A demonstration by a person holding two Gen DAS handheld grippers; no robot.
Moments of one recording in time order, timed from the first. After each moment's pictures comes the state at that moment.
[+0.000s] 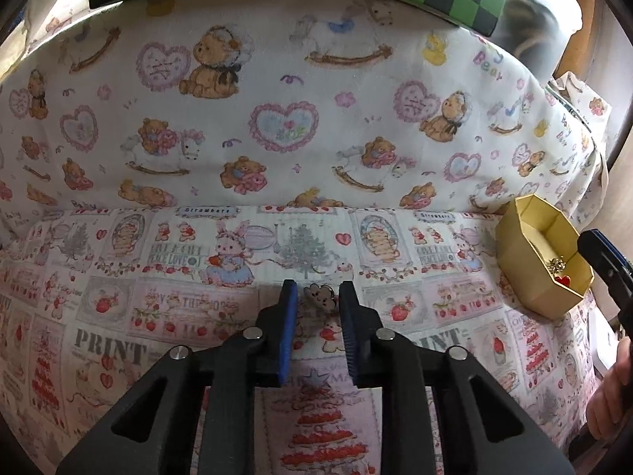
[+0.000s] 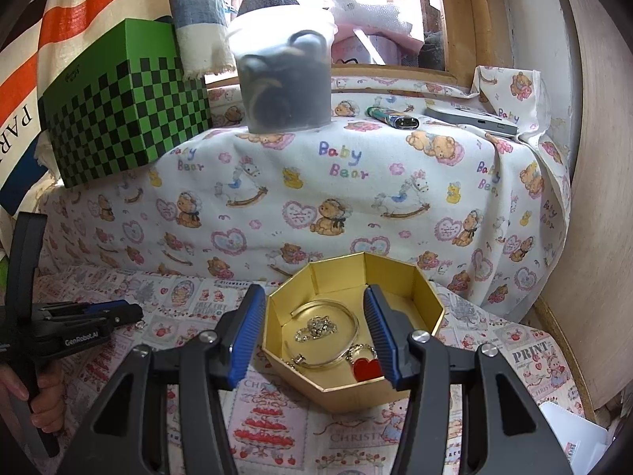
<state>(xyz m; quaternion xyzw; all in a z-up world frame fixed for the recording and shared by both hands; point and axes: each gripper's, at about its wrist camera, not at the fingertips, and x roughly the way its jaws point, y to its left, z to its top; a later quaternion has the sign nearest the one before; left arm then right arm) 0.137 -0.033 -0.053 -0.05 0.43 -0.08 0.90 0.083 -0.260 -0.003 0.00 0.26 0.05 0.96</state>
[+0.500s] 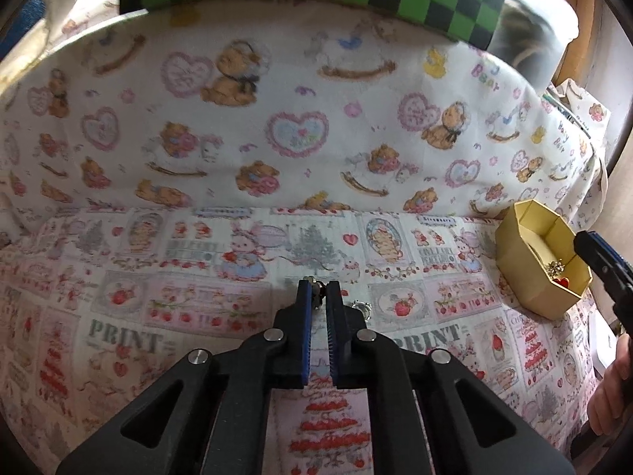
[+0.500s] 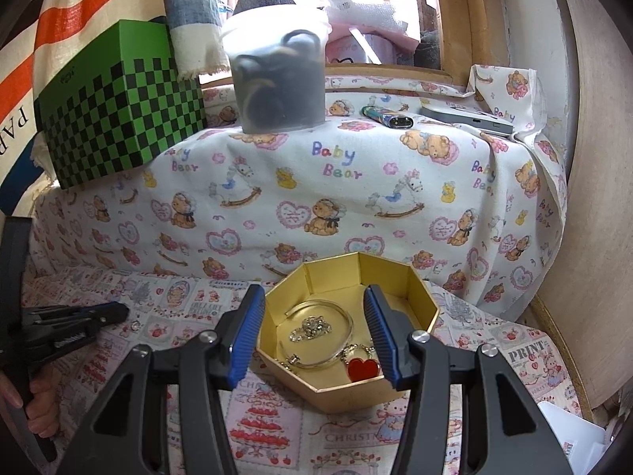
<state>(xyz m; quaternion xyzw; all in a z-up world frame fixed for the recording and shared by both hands) 0.118 -0.018 -0.043 -0.06 0.41 -0.07 0.91 0.084 -0.261 -0.002 0.00 0.27 0.04 0.96</state>
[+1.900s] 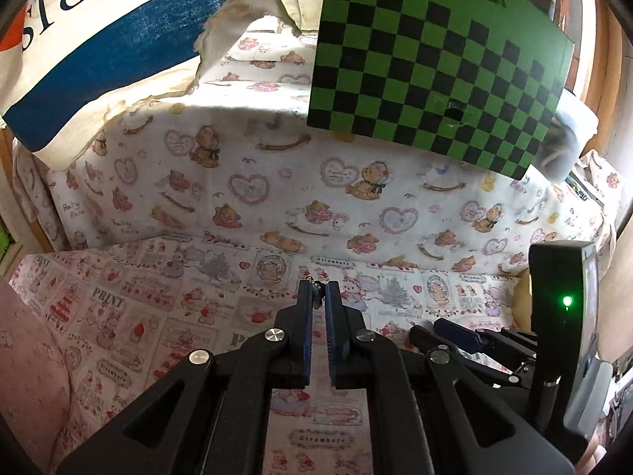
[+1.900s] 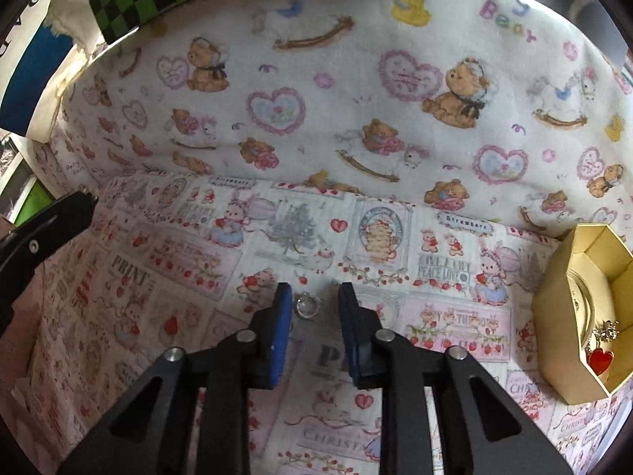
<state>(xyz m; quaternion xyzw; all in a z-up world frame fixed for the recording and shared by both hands) 0.075 0.054 0.009 -0.09 0.36 0.02 0.93 0.143 -0.084 -0.052 -0.05 0.46 0.15 0.87</state>
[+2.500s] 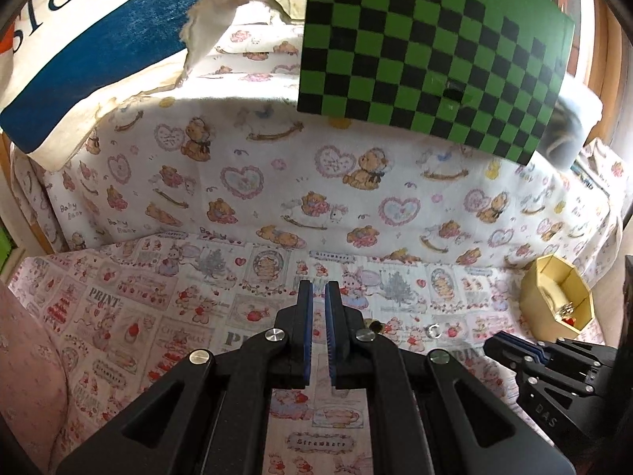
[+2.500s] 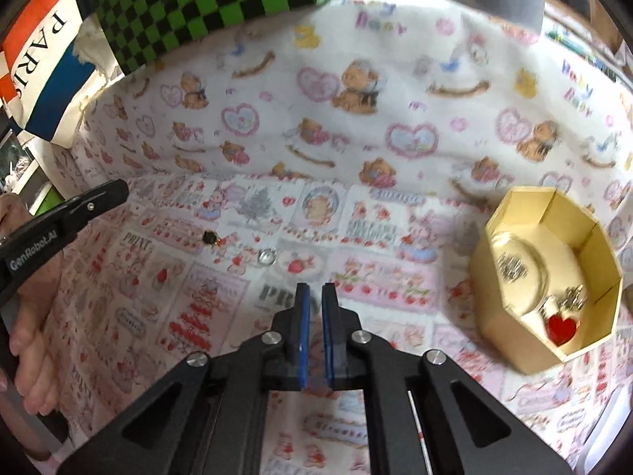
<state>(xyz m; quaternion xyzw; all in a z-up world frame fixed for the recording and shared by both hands) 0.079 0.052 0.000 -0.08 0.36 0.02 0.93 0.108 -0.144 -0.036 -0.03 0.44 0.18 0.88</state>
